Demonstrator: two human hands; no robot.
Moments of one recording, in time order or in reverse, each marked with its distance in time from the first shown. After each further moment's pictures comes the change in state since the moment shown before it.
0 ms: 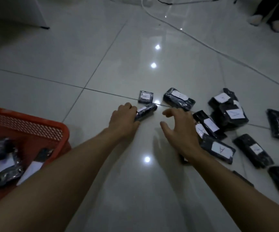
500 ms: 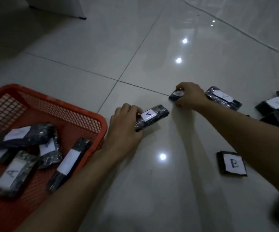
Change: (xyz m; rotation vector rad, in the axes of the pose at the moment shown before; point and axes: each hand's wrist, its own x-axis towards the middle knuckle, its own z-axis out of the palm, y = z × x) left_hand -0.087 -0.059 -0.031 -0.193 0.281 -0.084; right_hand 0.141 -0.037 0.060 -0.155 -0.421 0.095
